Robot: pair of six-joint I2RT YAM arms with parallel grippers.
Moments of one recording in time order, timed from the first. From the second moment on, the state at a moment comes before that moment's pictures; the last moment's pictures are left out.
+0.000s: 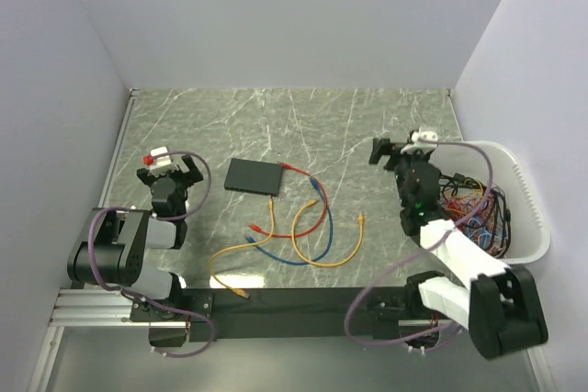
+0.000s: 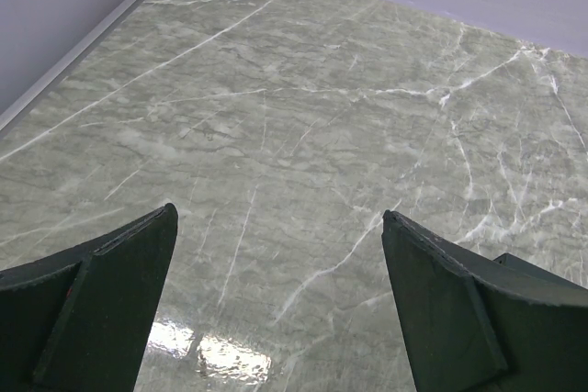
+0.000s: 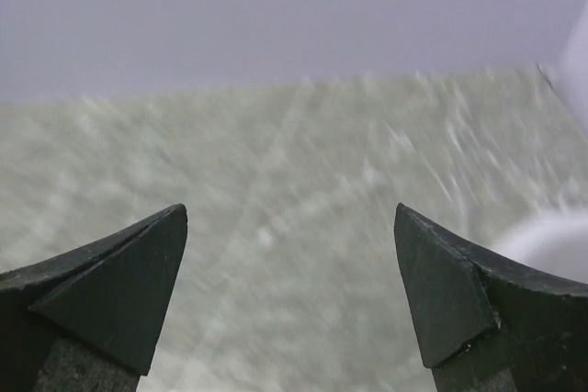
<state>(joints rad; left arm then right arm) -0.06 1.47 0.22 1.19 -0.31 -0.17 0.20 1.10 0.36 0.75 0.19 0.10</state>
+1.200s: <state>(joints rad) -0.08 1.28 0.60 0.60 -0.39 -0.32 0.89 1.66 1.20 -0.38 0.18 0.52</state>
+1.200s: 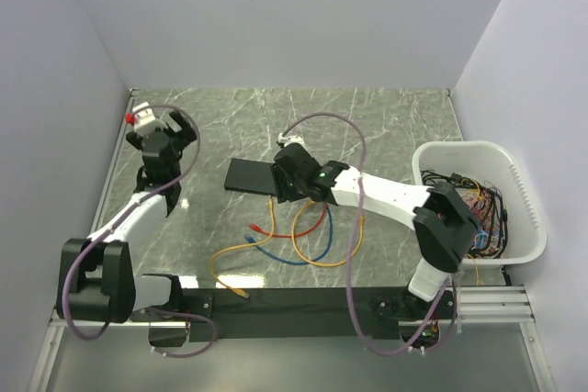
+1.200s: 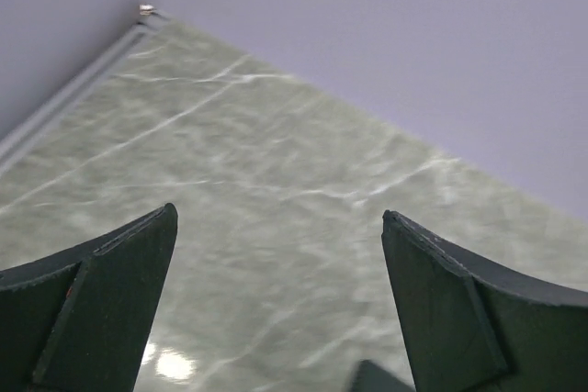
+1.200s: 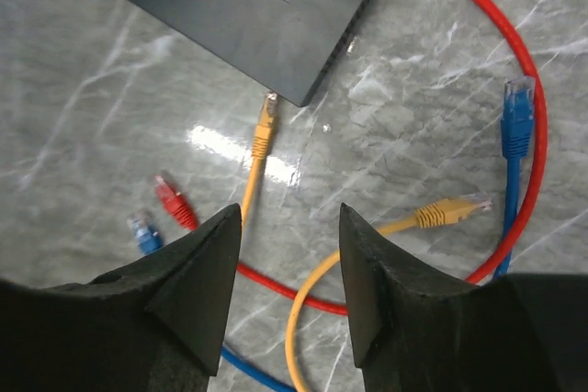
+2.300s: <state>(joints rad) -0.17 1.61 0.70 0.28 0.27 -0.61 0.73 2.08 1.51 -0.43 0.02 0.68</state>
